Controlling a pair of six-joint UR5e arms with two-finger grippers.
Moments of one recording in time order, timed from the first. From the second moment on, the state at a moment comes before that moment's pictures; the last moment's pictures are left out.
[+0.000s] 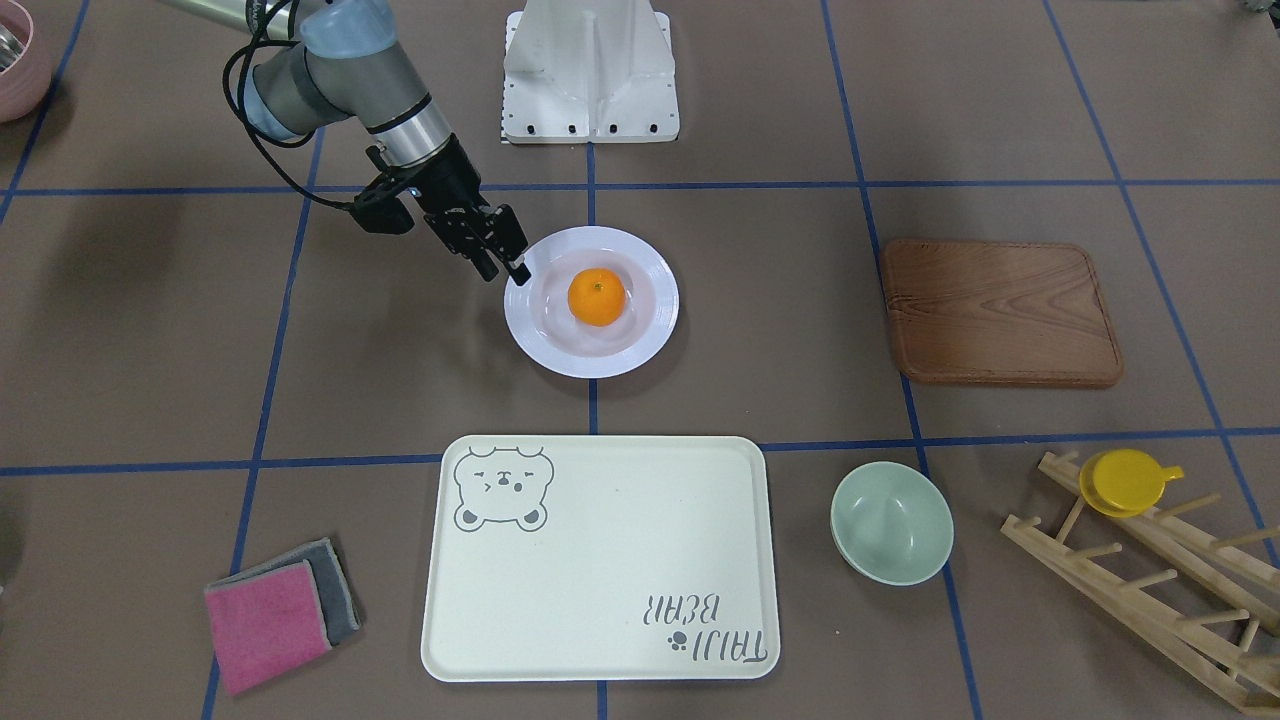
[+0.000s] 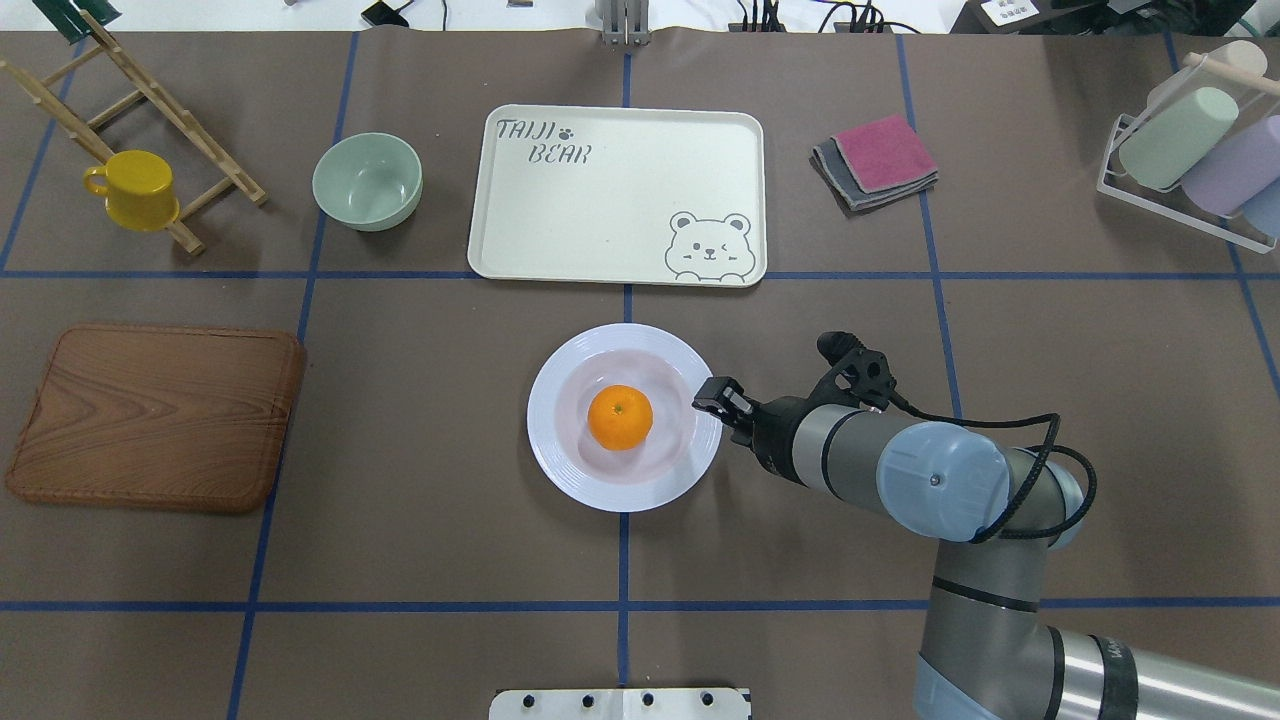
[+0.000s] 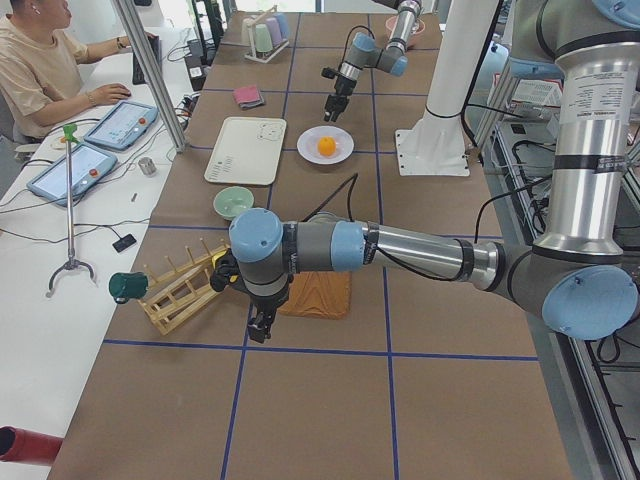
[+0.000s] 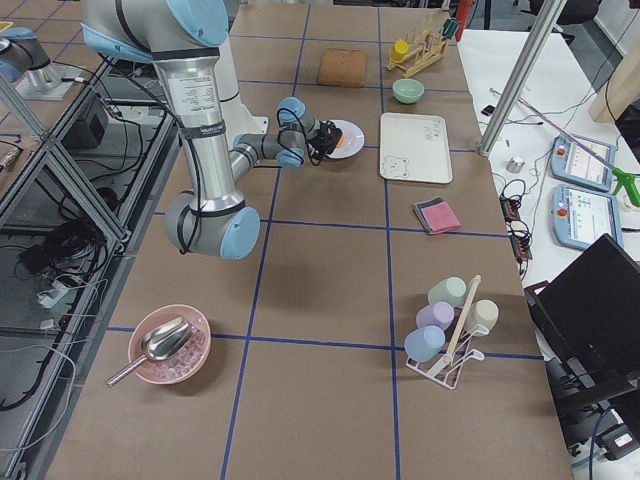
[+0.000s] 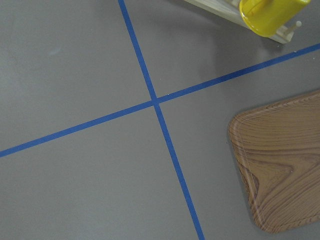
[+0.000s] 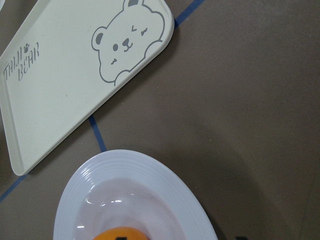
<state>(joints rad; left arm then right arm) -1.64 -1.59 -1.73 -1.37 -2.38 0.40 0.34 -1.26 1.77 -0.84 1.48 1.97</state>
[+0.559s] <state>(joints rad) -1.64 -1.57 -1.73 -1.37 -2.38 0.40 0.31 -1.22 1.70 -0.81 1.46 1.98</state>
